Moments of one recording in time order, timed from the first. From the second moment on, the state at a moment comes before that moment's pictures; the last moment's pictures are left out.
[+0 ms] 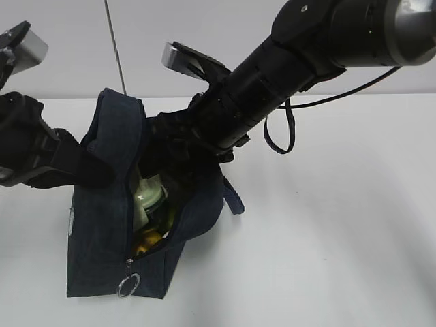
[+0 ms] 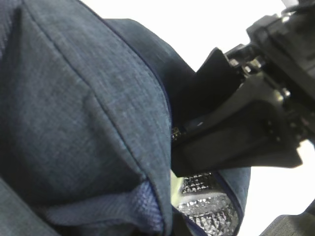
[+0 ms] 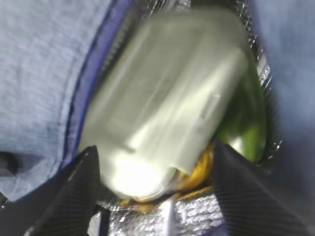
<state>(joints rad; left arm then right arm) -0.30 1.27 -0.82 -0.76 0.74 0.60 0.50 1.94 -1.49 0.86 0.90 -0.55</state>
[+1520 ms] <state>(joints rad) -0.30 1.31 -0.82 -0.76 0.73 0.60 0.50 2.01 -1.71 0.33 1.08 -0.21</state>
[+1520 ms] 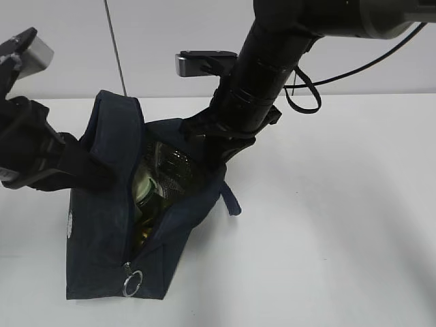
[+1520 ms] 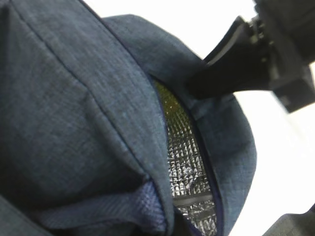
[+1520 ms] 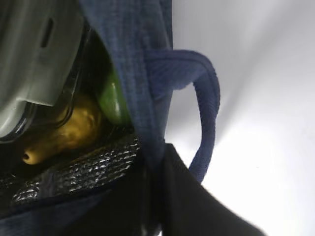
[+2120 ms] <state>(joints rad) -0.30 1.55 -1.11 -0.74 0.80 0.58 0.48 1.86 -1.70 0.31 1.22 -0.22</state>
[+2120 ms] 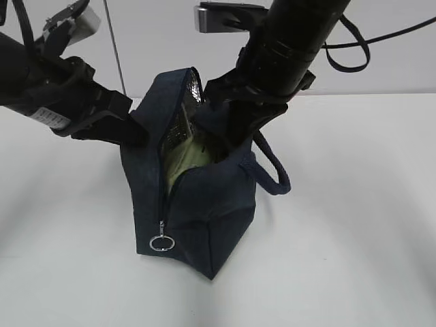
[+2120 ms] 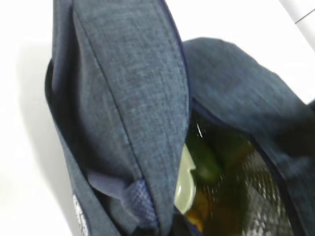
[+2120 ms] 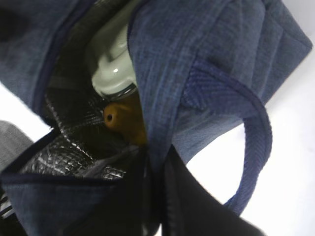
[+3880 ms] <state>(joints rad) -0.29 1.57 -1.11 -0.60 0.82 0.51 0.42 1.40 -1.16 0.41 0.66 -0.34</state>
